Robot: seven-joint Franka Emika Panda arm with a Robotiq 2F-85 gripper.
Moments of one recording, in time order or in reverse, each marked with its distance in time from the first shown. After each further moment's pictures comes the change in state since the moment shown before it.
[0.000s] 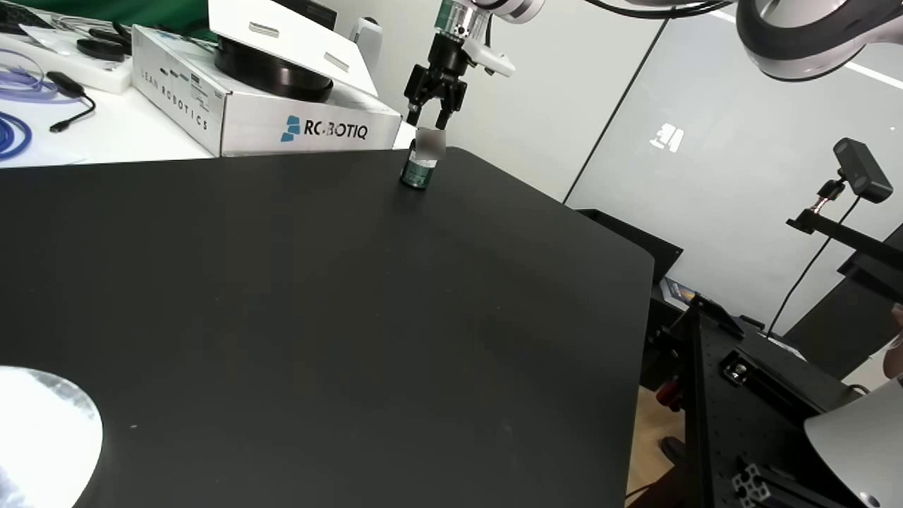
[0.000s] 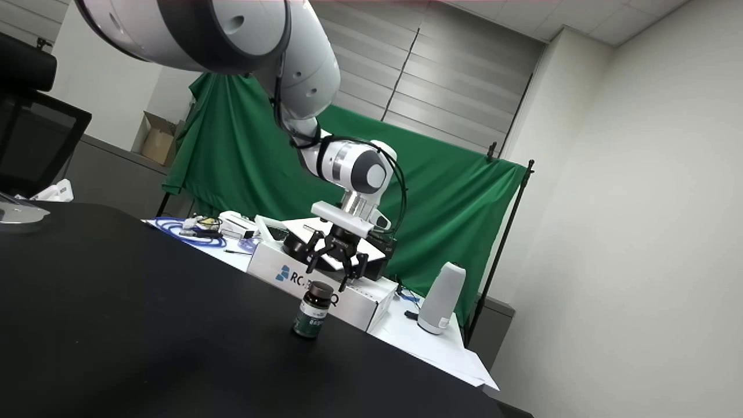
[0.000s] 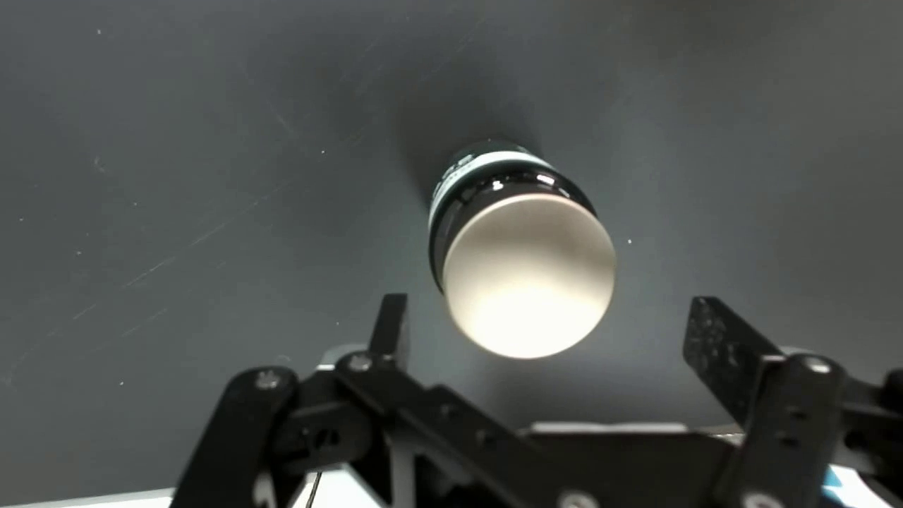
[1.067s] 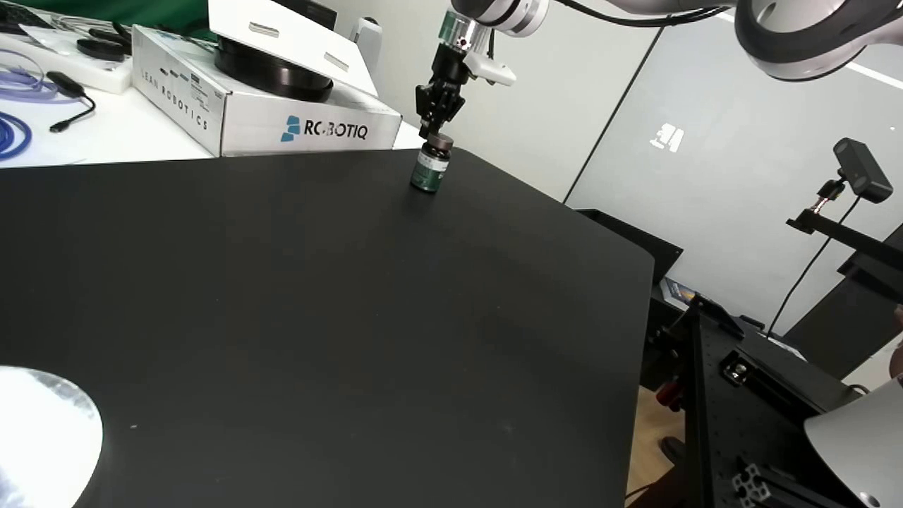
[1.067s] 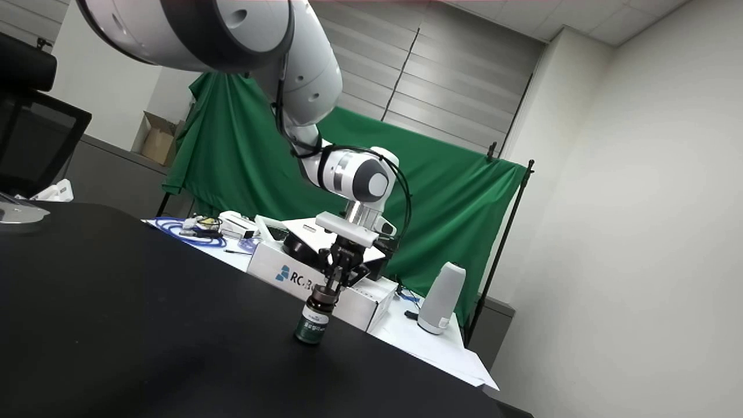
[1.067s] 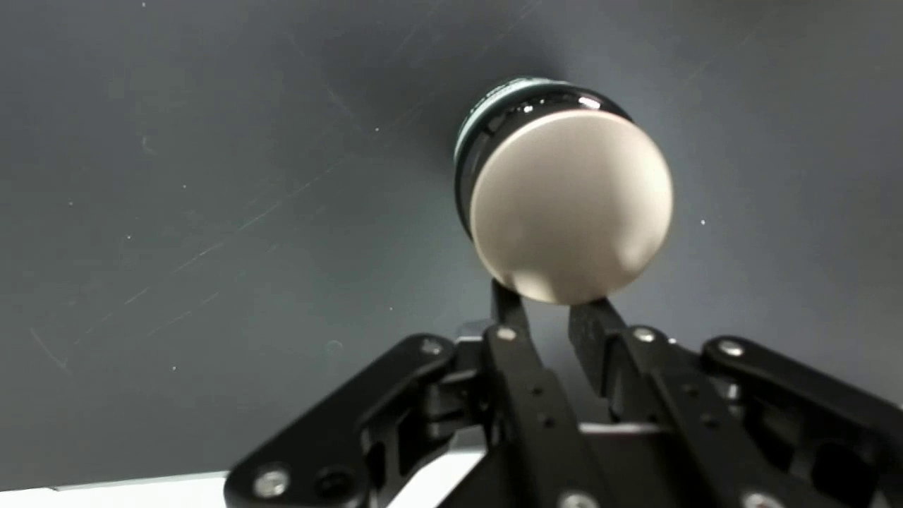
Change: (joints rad) arm -0.006 0.001 -0.028 -0.044 -0.004 0.098 0.000
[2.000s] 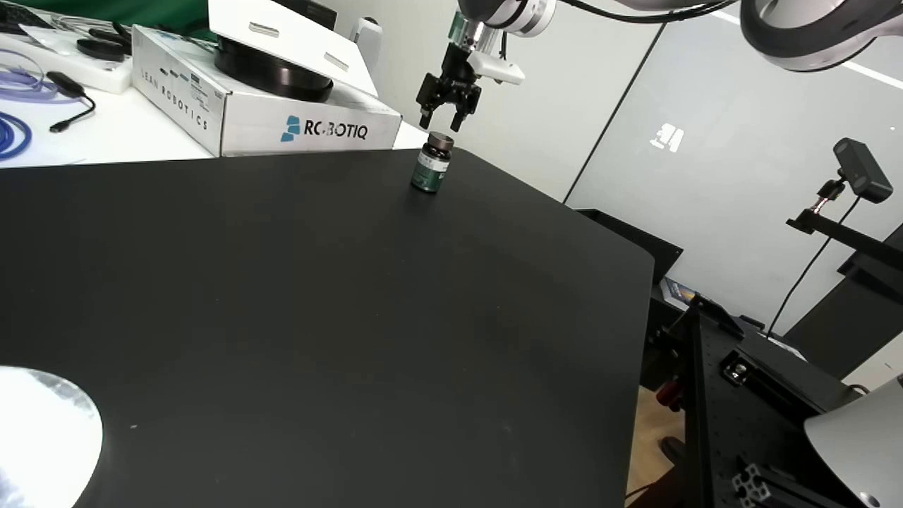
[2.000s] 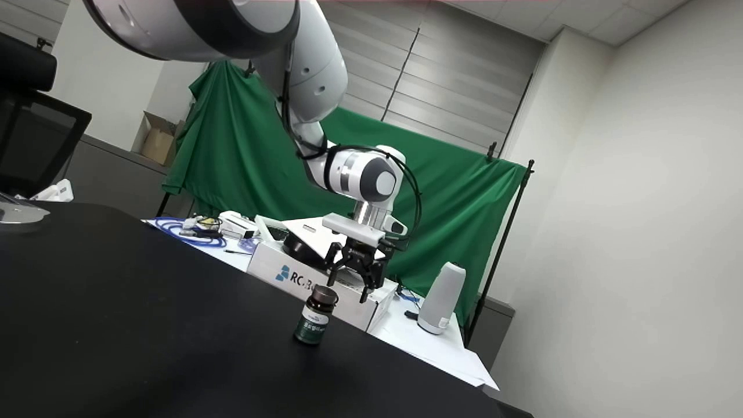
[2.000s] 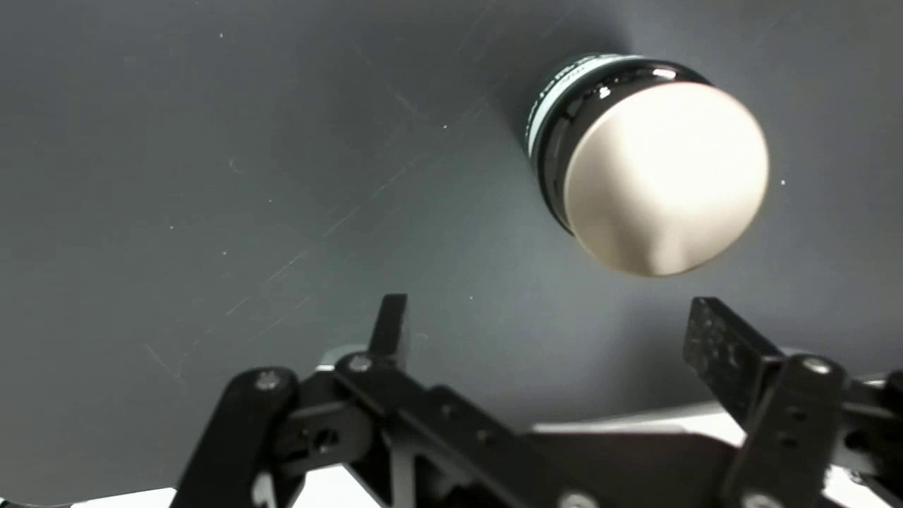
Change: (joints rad) arm 0.003 -0.030 -0.056 -0.048 0.003 0.050 0.103
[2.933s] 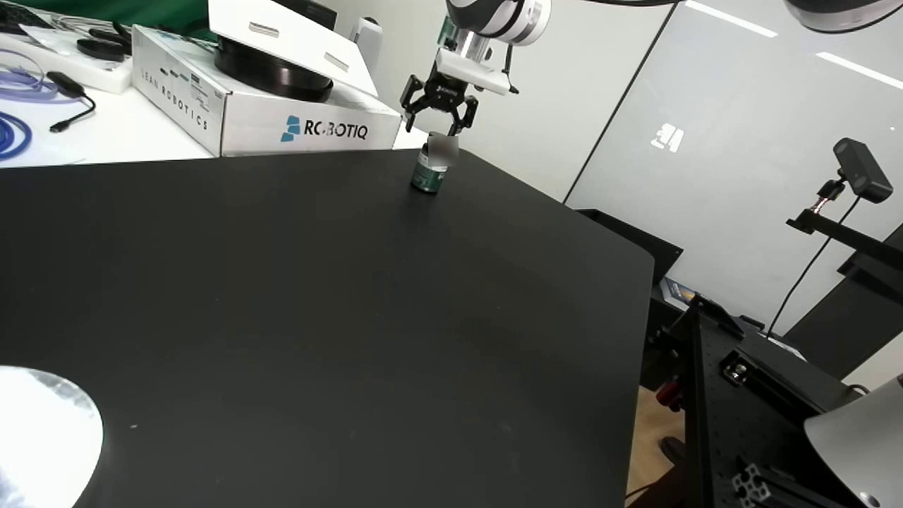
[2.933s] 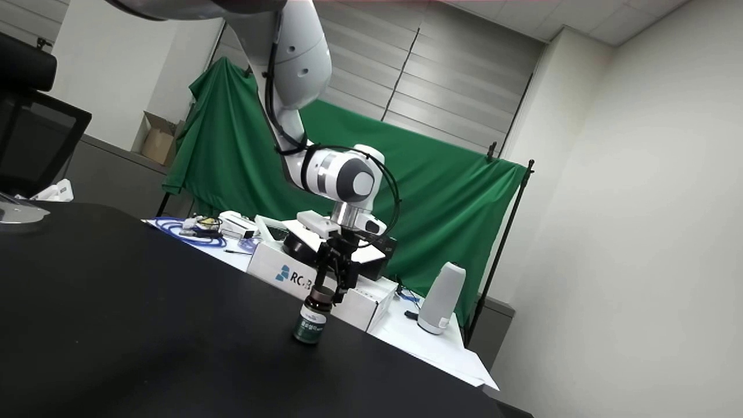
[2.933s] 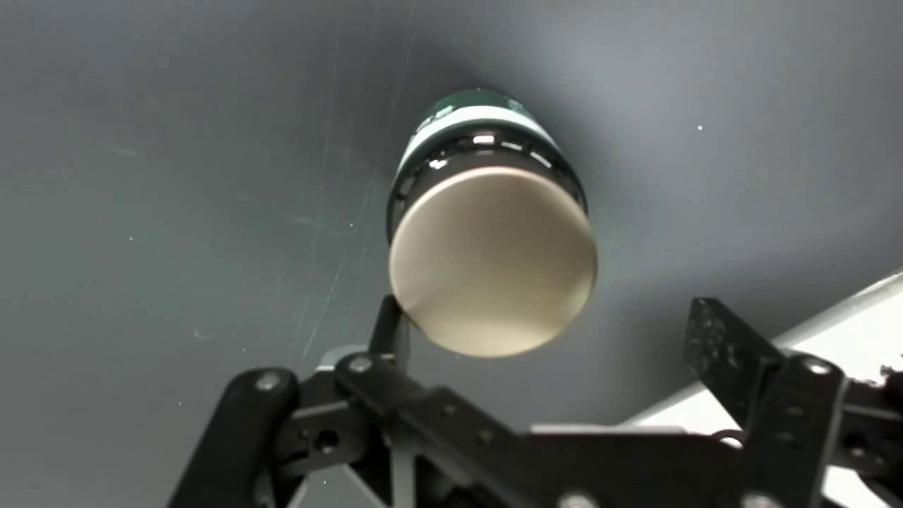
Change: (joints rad) arm 0.083 -0.115 -0.029 -0.260 0.024 0.160 0.476
